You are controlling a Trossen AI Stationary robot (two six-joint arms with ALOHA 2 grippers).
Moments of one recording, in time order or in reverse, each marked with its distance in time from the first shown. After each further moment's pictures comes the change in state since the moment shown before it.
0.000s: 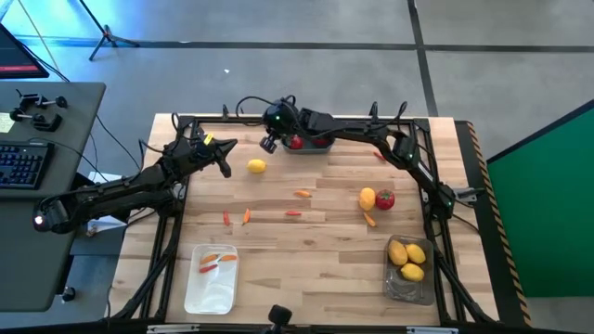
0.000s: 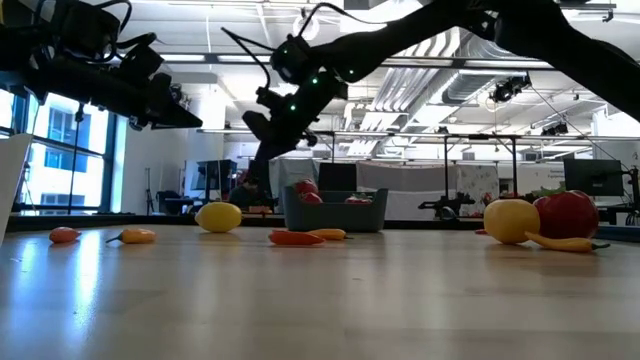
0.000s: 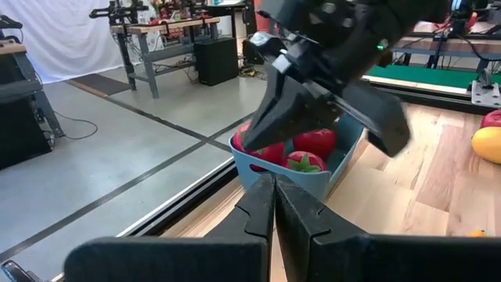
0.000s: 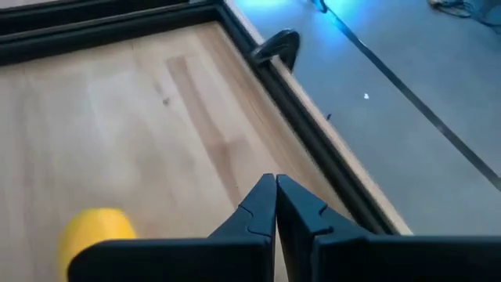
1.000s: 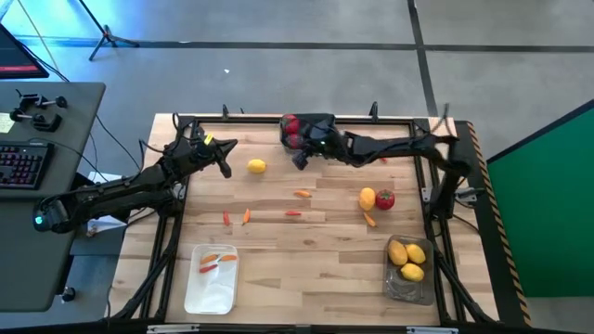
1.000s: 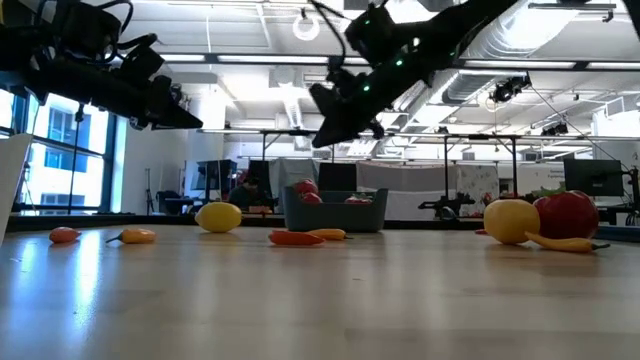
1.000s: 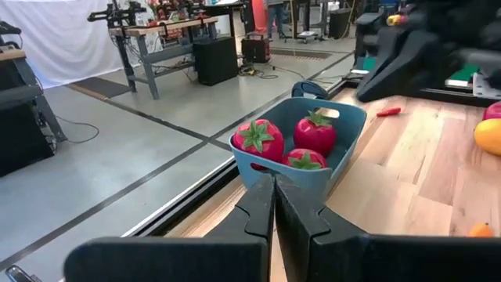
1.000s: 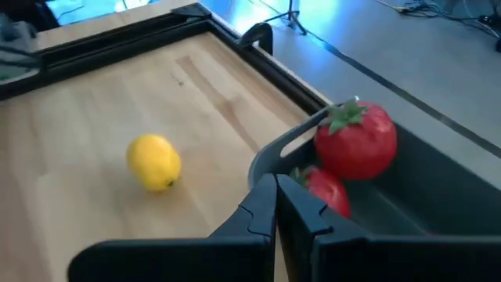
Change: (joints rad) left arm 0.000 0.007 0.000 0.003 0.002 0.028; right arm 0.071 -0.537 -0.870 0.453 0.100 0.181
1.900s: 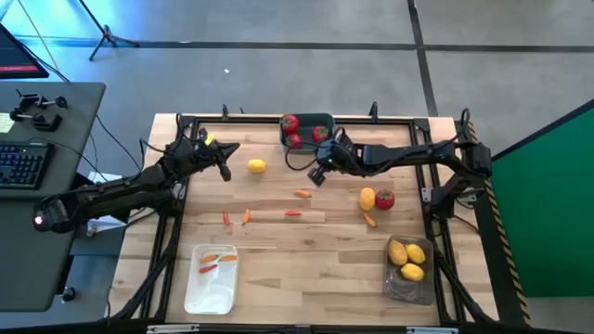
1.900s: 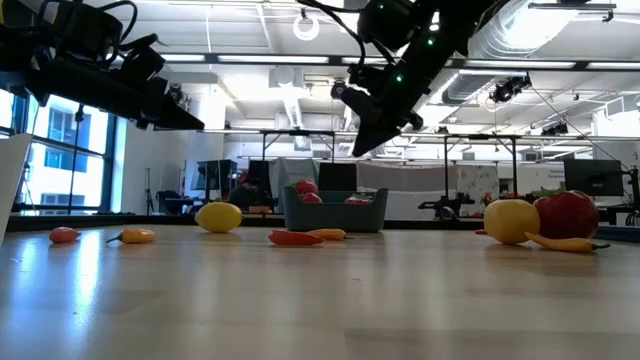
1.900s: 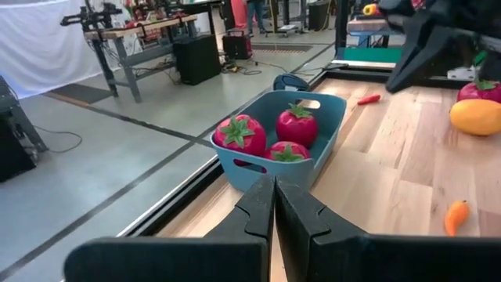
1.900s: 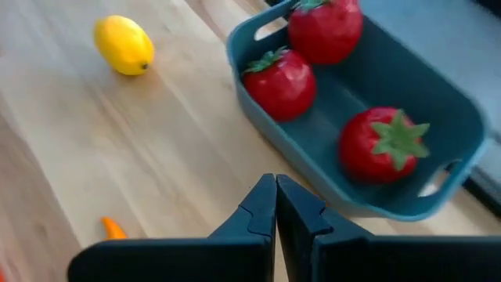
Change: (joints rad) left arm 0.000 0.007 0.000 -0.014 0.065 0.050; right arm 0.104 -0.139 -0.056 -0.383 0.157 0.100
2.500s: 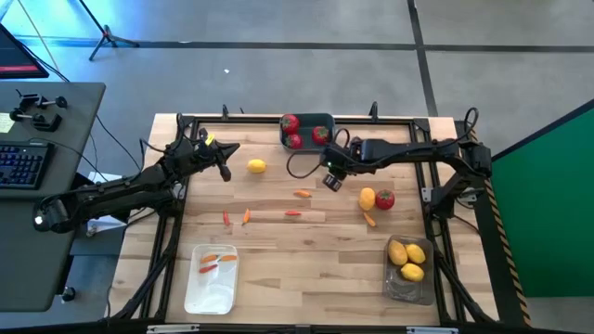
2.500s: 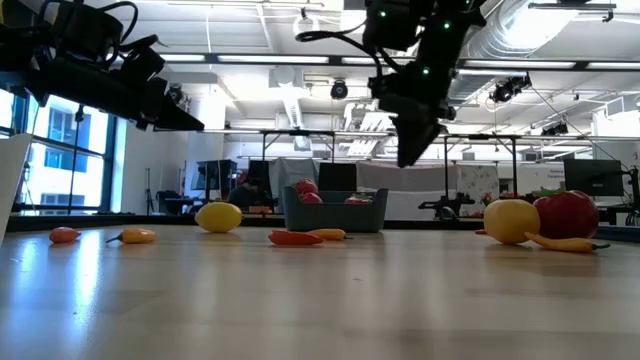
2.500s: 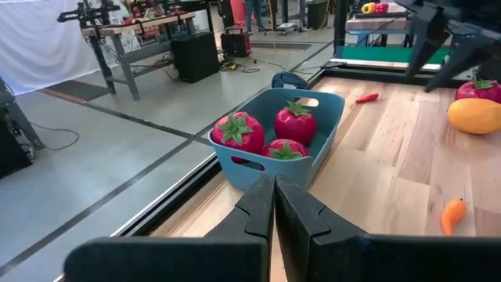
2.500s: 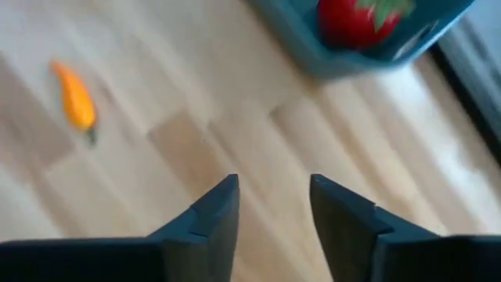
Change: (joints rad) left arm 0.000 0.000 0.000 -0.007 0.005 -0.008; right arm 0.017 0.000 0.126 -0.549 -0.052 0.100
